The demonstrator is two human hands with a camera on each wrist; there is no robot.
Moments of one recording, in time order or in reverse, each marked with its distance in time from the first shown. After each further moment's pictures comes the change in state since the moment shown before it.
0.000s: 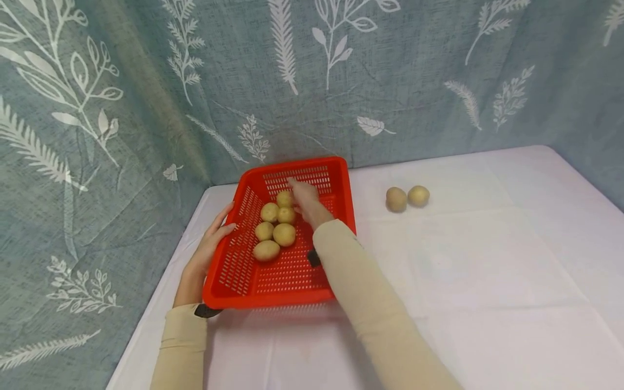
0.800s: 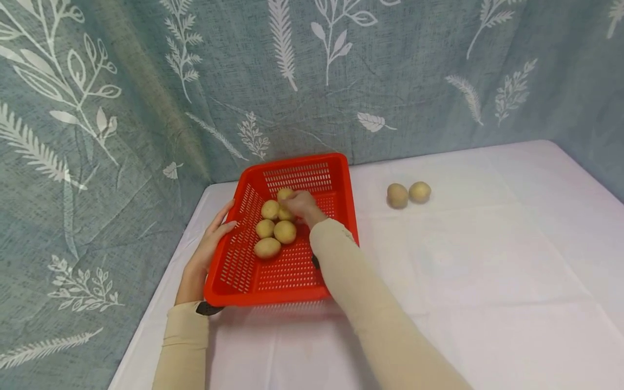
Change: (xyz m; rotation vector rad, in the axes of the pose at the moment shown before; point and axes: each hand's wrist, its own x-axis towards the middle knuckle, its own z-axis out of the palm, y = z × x) left_hand 0.000 -0.001 0.001 0.003 0.009 0.009; right_hand -0.002 0.019 0.003 -0.447 -0.023 -0.037
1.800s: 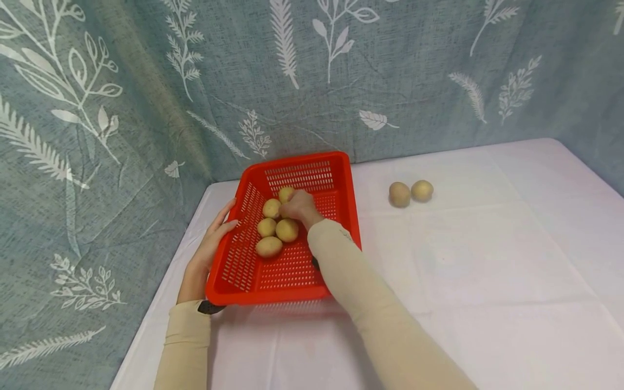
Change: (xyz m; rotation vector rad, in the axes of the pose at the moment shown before) left_hand 0.000 0.000 -0.001 -0.001 0.000 -0.007; right_hand 0.002 -0.001 0.005 -0.351 0.049 -0.075
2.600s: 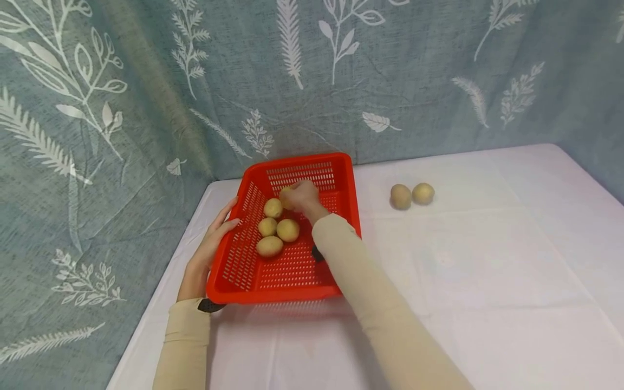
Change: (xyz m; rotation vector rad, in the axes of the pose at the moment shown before) left_hand -0.001 -0.001 -0.001 -0.026 -0.015 0.010; right_hand -0.006 -0.013 -0.012 0.379 0.047 0.026
